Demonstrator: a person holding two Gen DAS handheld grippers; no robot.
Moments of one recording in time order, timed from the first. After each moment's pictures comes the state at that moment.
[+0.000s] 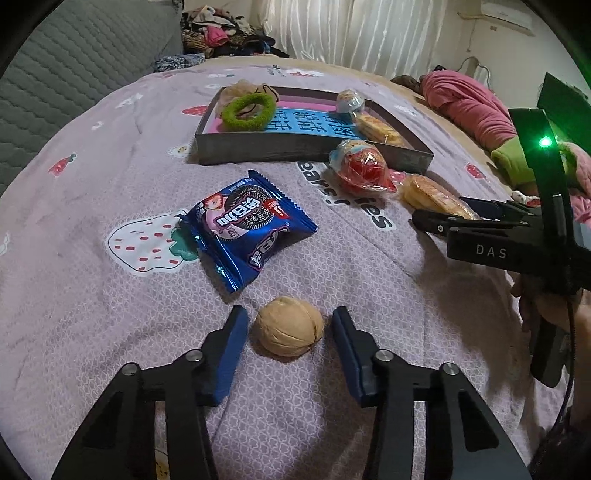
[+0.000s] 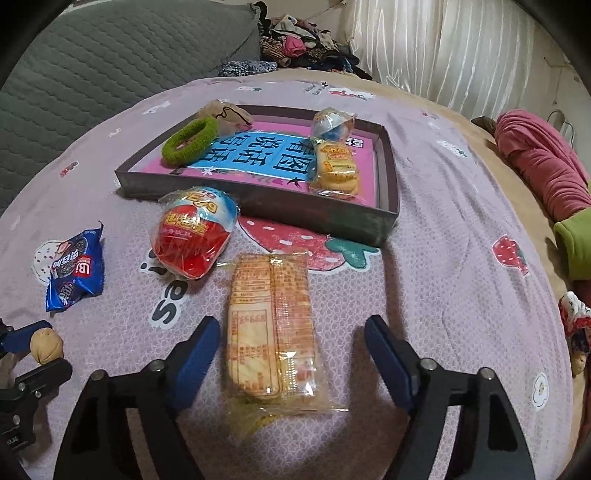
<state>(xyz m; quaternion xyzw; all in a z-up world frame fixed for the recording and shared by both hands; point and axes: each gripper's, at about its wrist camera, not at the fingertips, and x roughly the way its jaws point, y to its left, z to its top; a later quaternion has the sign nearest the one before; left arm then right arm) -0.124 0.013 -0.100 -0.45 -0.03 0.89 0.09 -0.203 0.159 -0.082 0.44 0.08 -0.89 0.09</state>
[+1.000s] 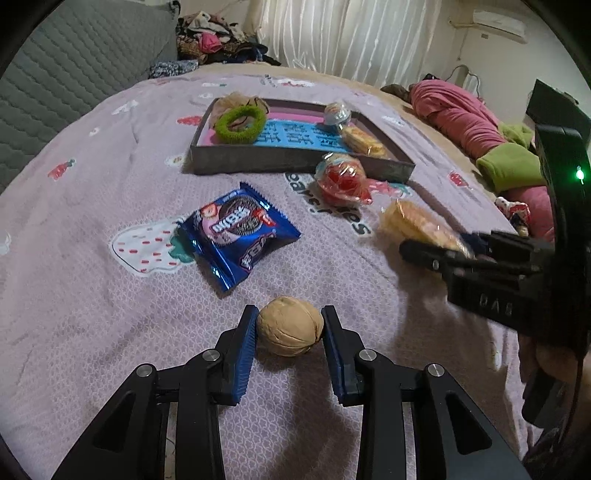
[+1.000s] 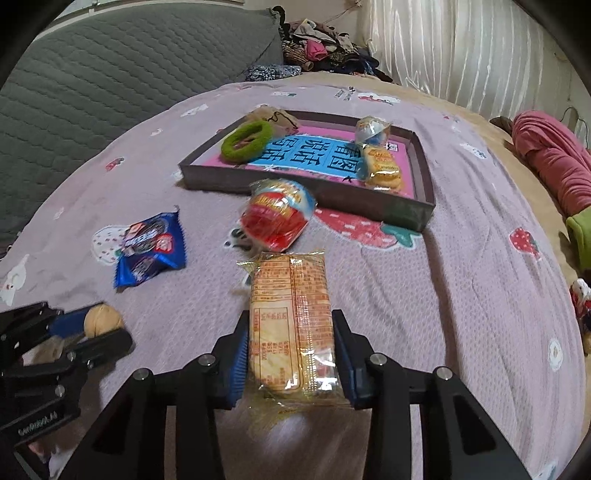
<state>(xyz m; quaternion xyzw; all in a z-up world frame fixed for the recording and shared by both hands) -0.107 0.010 -0.082 -0.43 -0.04 0.90 0.11 -0.150 0.129 -0.064 0.44 0.06 -0.89 0.14</state>
